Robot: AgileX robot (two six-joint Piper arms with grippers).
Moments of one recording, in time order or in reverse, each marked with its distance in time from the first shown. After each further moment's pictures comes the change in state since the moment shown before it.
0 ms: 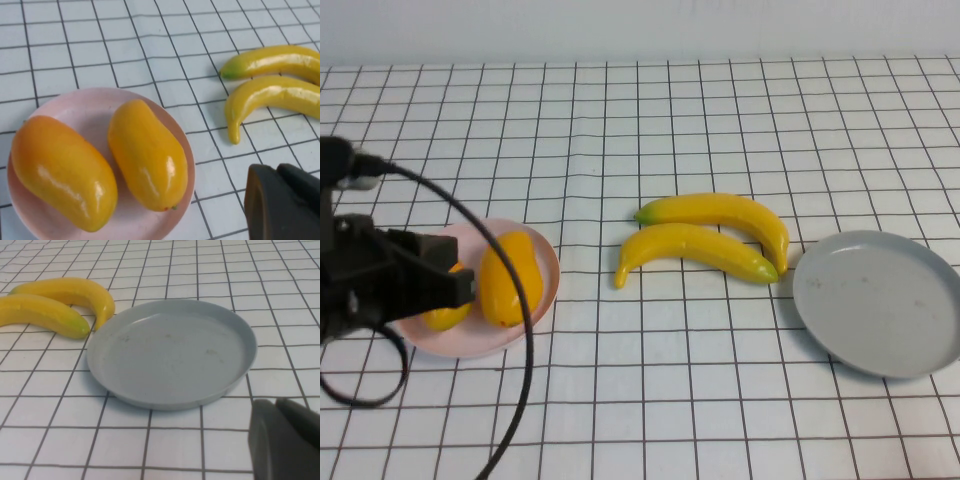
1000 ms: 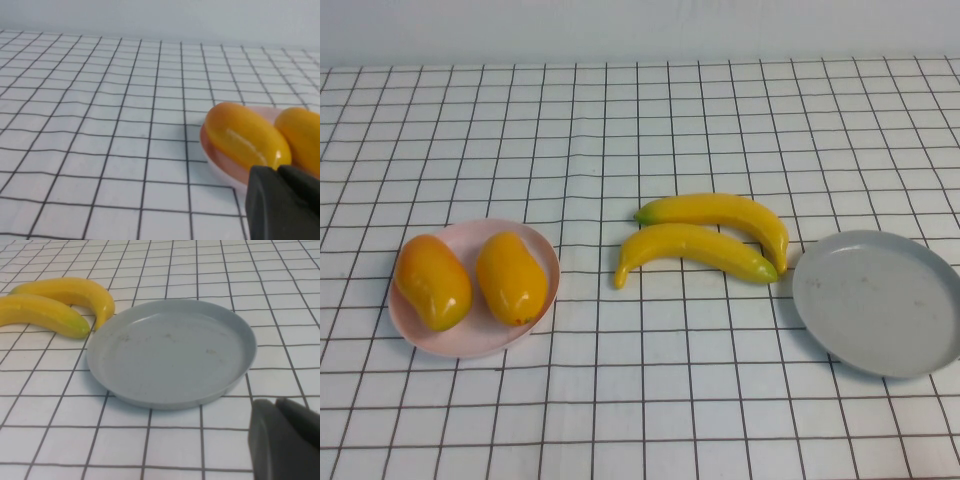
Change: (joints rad) right arm 0.000 0.000 0.000 0.000 0.000 0.000; left arm 0.358 -0.942 0.758 0.087 -0.287 0.004
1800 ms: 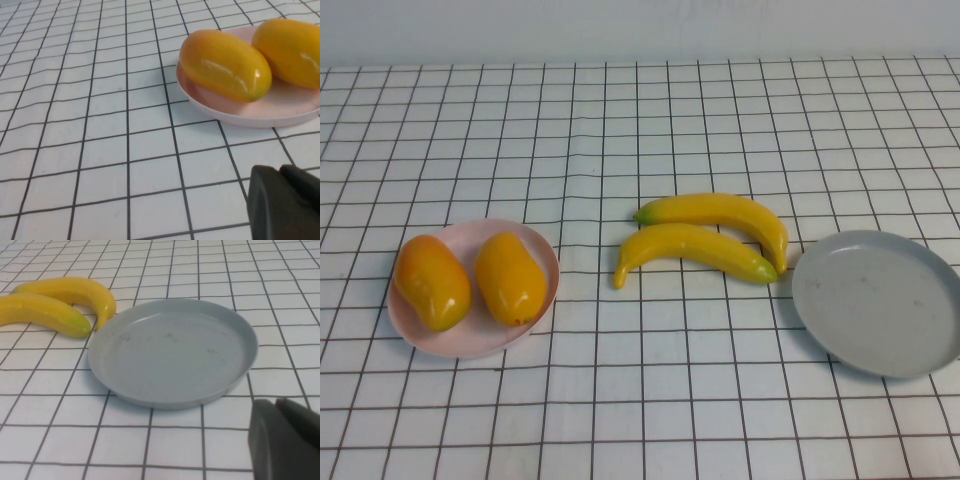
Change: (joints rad) right arm 0.004 0.000 0.000 0.000 0.000 0.000; left arm -0.110 -0.093 0.012 0.241 0.240 -0.033
